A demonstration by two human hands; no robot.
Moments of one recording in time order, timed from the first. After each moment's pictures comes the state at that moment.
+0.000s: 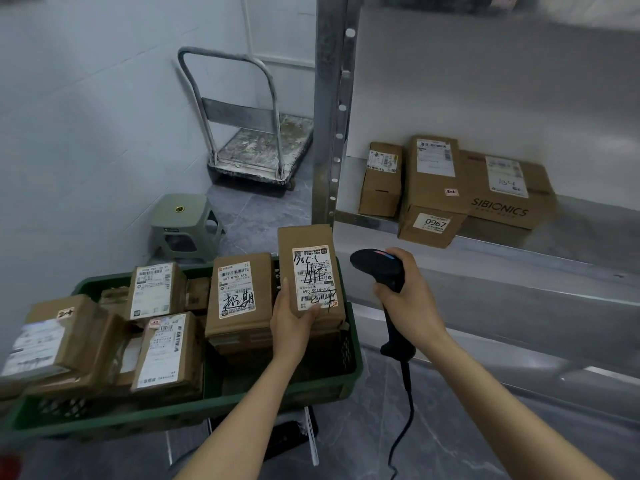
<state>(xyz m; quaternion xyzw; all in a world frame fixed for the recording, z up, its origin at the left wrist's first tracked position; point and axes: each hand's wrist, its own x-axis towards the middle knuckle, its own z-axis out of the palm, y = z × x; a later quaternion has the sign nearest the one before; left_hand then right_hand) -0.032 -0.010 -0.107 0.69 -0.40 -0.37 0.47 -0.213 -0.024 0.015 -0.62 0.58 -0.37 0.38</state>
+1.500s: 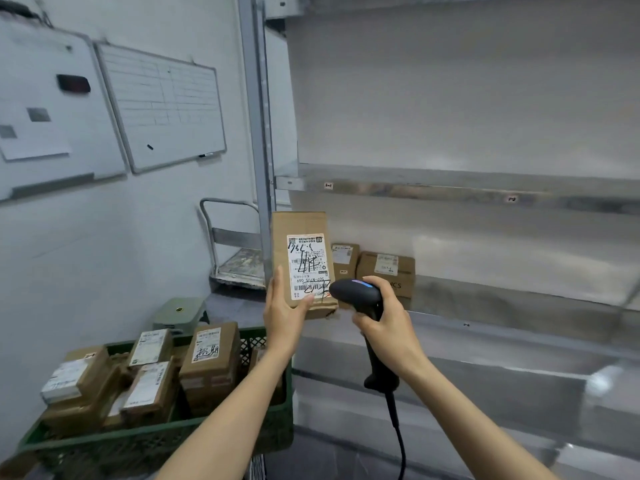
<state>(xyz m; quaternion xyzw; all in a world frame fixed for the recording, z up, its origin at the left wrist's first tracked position) -0.210 0.113 0.132 0.60 -0.52 -0.16 0.59 -0.389 0.169 0.186 -0.67 0.47 -0.48 0.31</state>
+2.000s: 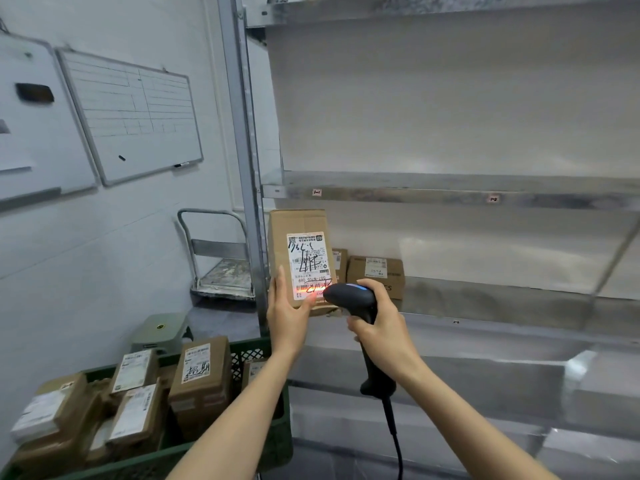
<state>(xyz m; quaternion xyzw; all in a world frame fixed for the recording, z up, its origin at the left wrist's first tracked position) -0.210 0.095 0.140 0.59 -0.53 -0.16 0.59 -0.366 0.174 0.192 -0.66 0.49 -0.50 0.30</state>
